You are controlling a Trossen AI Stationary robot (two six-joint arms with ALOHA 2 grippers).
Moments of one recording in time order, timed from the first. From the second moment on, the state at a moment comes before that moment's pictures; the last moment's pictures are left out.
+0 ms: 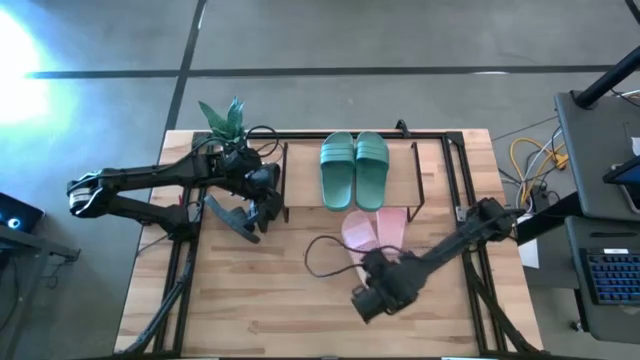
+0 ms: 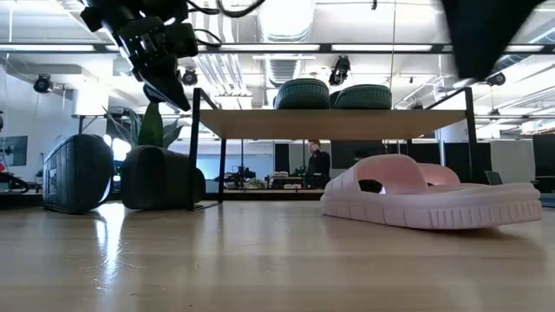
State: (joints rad) left arm 0.30 1.10 0.86 -0.61 0.19 -0.03; right arm 0.59 1.97 1.75 -1.42 0.19 1.60
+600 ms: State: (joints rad) left arm 0.30 1.10 0.86 -0.60 0.19 -0.05; right arm 0.67 2.13 1.67 -1.30 0.03 1.63
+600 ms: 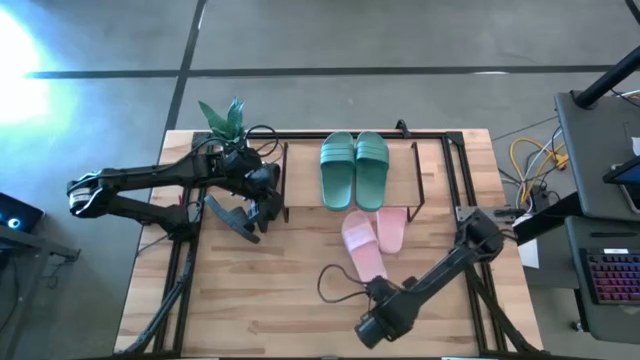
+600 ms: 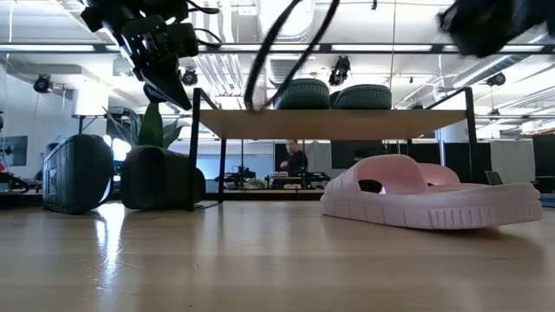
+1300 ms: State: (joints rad) left arm 0.30 1.10 0.86 -0.61 0.19 -0.05; right arm 0.46 2.14 1.61 -1.22 0.20 1.27
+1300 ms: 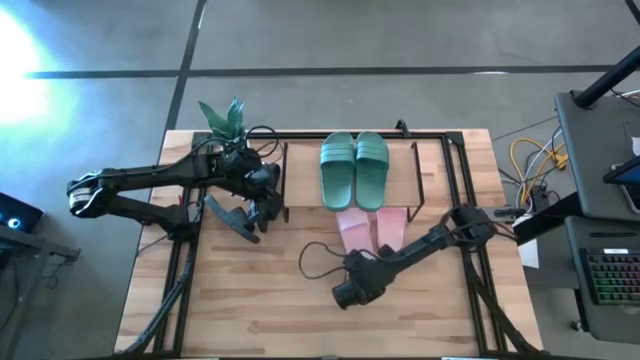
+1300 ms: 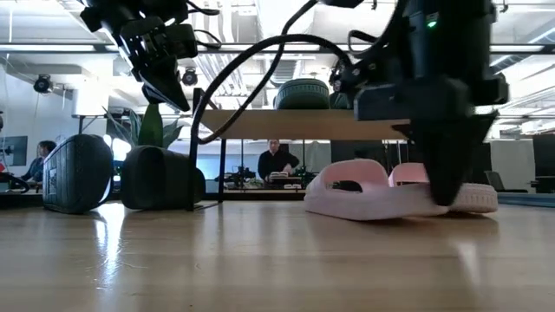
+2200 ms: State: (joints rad) left arm 0.30 1.10 0.85 -0.62 0.18 -0.04; right arm 0.21 2.06 1.61 -0.79 0.09 0.82
